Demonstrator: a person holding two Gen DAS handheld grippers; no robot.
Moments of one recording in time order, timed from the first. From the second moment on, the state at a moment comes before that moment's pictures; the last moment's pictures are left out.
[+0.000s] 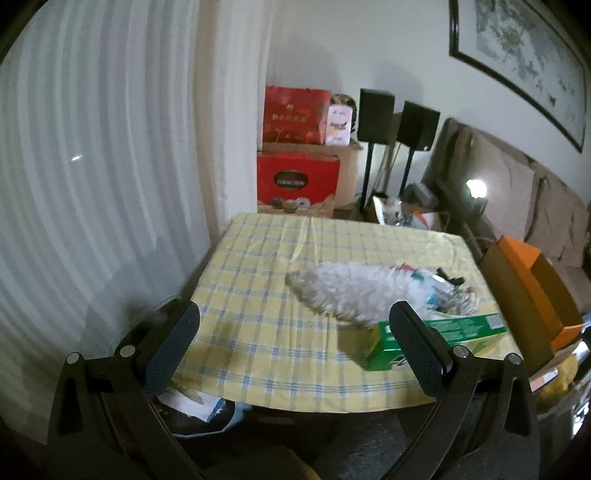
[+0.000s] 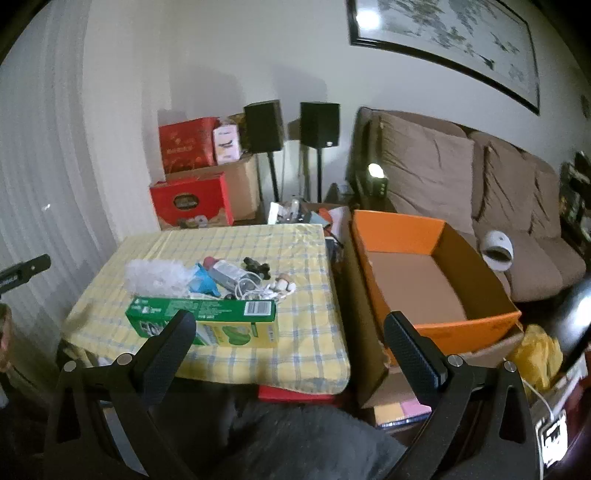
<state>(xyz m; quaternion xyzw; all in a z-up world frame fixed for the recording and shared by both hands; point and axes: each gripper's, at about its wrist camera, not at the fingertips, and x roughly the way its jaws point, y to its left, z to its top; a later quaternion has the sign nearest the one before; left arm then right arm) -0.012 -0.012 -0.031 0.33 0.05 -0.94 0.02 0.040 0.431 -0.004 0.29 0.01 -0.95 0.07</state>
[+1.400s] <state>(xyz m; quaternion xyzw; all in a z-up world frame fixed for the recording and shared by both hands) -0.035 0.011 -0.023 0.34 0.13 -0.93 0.07 -0.019 0.416 -0.019 0.28 0.05 -0.94 0.17</state>
